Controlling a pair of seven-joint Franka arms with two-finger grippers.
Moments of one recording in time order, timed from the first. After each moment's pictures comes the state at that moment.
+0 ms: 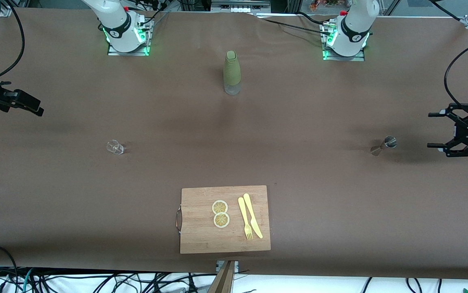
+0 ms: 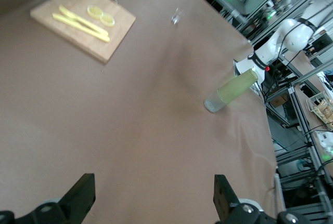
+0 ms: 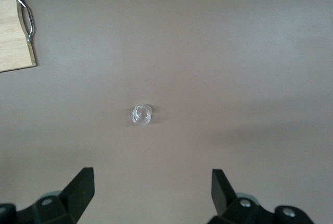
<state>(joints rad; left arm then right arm) 0.07 0.53 0.45 -1.34 -0.86 1.15 1.49 0.01 0.05 -0.05 -1.62 0.00 1.67 0.08</state>
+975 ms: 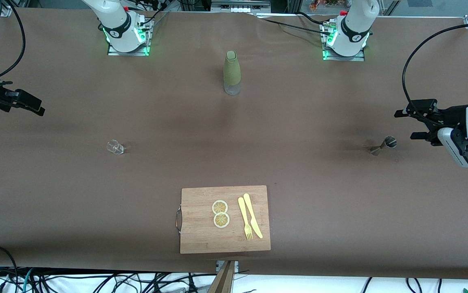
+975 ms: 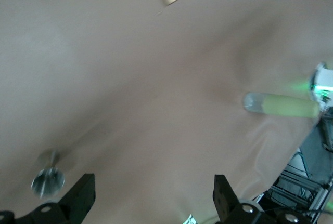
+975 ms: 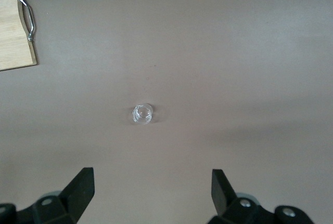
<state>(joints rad) -0.21 0.39 0.42 -1.30 -0.49 1.28 0.69 0.01 0.05 -0.04 -1.62 0.00 1.67 0.08</state>
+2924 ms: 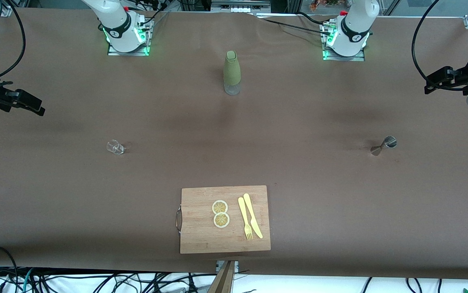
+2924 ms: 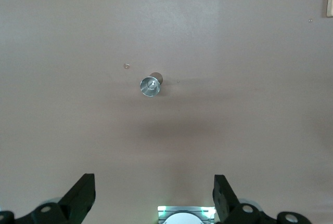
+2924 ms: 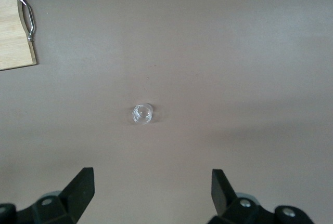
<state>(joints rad) 0.03 0.04 -0.02 -1.51 0.05 1.39 0.02 0.01 0.05 -0.04 -1.62 0.00 1.67 0.08</state>
